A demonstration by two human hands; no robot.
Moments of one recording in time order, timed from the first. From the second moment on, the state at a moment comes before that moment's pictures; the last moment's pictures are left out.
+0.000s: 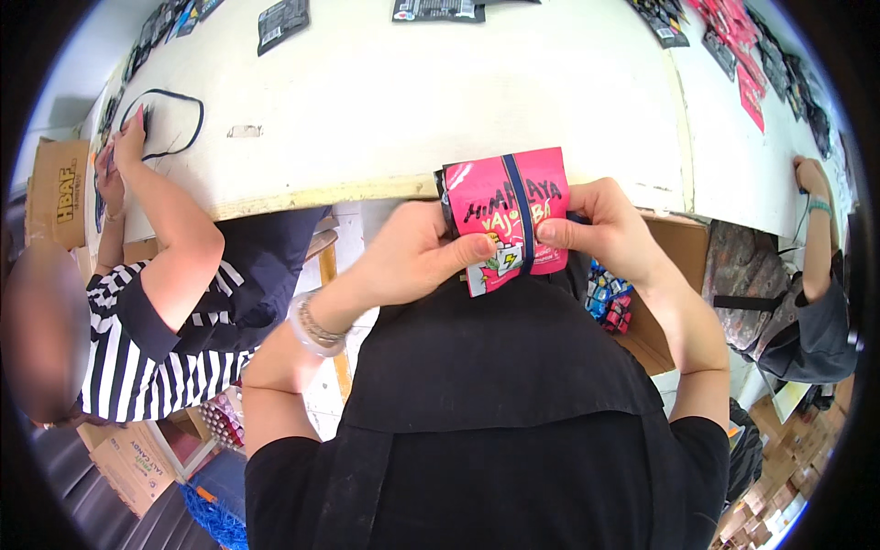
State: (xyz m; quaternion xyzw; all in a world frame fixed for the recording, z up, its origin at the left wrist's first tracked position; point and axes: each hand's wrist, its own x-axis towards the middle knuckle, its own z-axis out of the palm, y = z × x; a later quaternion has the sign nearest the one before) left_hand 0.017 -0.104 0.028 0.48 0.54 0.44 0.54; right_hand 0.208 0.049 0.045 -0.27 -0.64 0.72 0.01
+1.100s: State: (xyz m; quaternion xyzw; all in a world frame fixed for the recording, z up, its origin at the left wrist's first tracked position) left_hand -0.013 -0.006 0.025 0.53 0.68 0.39 0.33; right_hand 0.121 0.100 0.074 -0.11 -0.95 0.27 0.06
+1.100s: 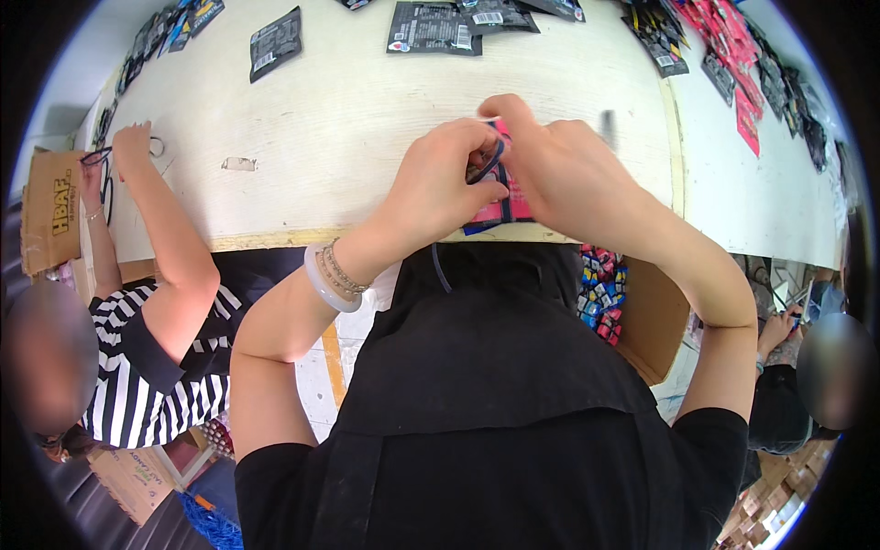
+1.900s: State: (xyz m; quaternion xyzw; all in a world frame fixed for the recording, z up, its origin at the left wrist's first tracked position) left_hand 0.011 -0.022 0.006 0.50 0.64 0.54 0.22; right_hand 0.128 0.107 0.043 -0.31 -0.79 0.53 0.01
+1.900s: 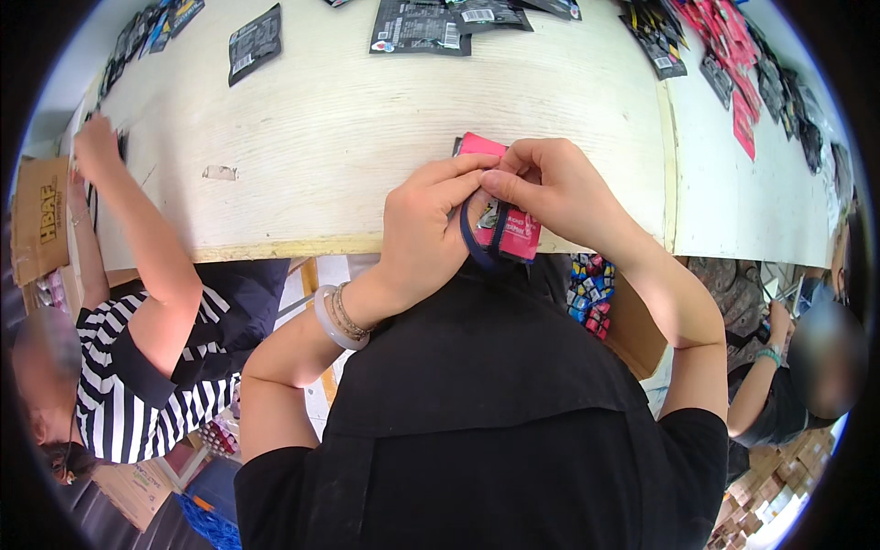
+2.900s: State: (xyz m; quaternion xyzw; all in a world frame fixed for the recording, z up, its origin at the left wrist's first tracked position) left_hand 0.010 -0.047 0.012 0.43 0.57 0.61 0.34; right_hand 0.145 0.129 0.026 -0.25 -0.21 0.94 -0.05
